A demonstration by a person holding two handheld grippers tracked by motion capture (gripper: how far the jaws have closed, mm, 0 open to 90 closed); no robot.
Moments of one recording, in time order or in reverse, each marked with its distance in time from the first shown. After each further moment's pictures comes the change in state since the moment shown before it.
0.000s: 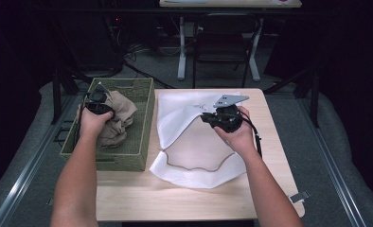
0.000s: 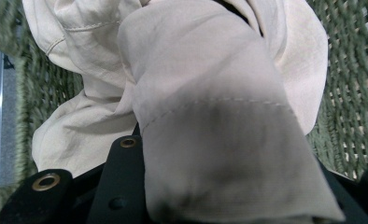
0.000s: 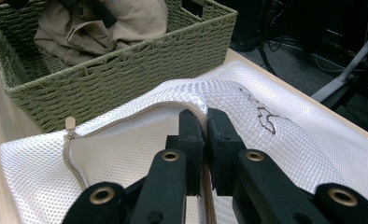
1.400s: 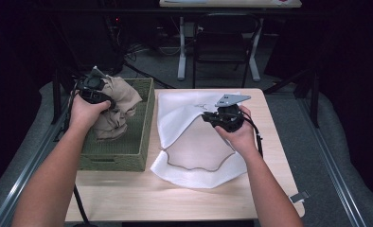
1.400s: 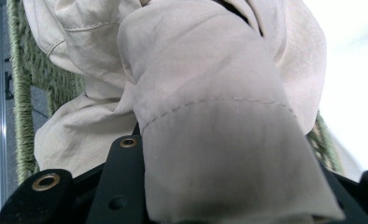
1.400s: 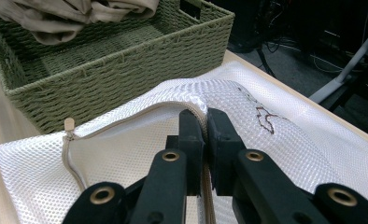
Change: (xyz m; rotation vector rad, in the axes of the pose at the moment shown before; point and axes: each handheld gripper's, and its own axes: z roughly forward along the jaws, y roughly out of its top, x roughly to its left) left arm -0.031 0.007 -0.091 -0.056 -0.056 0.109; right arm -0.002 0.000 -0.003 -0.005 -0.004 0.004
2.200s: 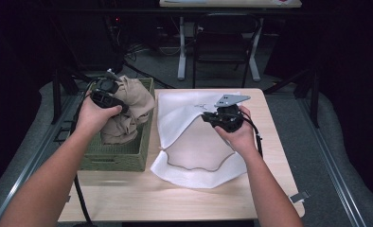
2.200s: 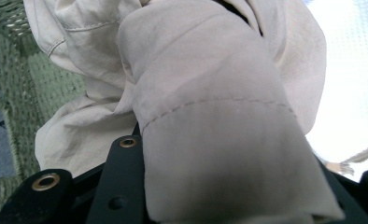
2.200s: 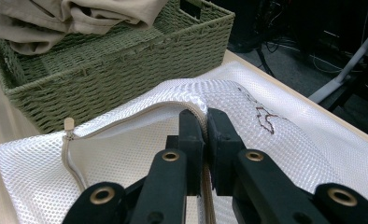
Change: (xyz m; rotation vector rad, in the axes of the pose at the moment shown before) left arm -0.049 -0.006 -0.019 0.000 -0.068 0.156; right arm 0.001 0.000 0.000 0.001 -0.003 -0.005
